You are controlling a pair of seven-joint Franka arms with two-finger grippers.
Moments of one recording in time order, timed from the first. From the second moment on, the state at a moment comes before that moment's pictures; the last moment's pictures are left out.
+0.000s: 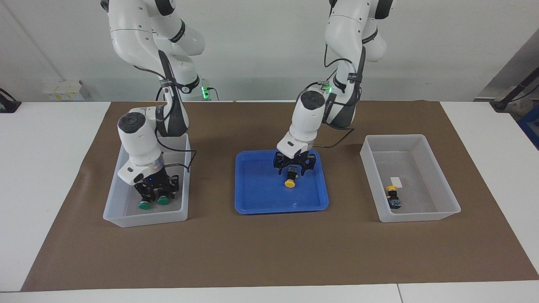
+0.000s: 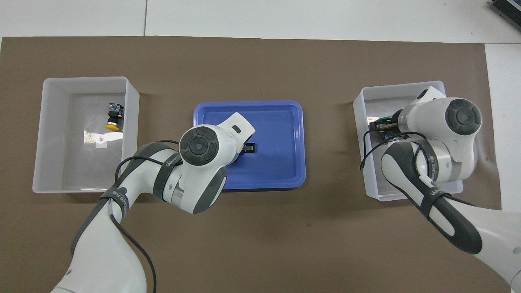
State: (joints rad) left arm -0.70 0.34 0.11 -1.96 -0.10 2.47 -0.45; right arm -0.13 0.34 0.14 -2.03 -0.15 2.56 0.00
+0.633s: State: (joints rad) left arm -0.70 0.35 0.10 -1.98 -0.10 2.52 -0.45; right arm -0.12 0.18 0.15 -1.96 -0.14 2.35 0.00
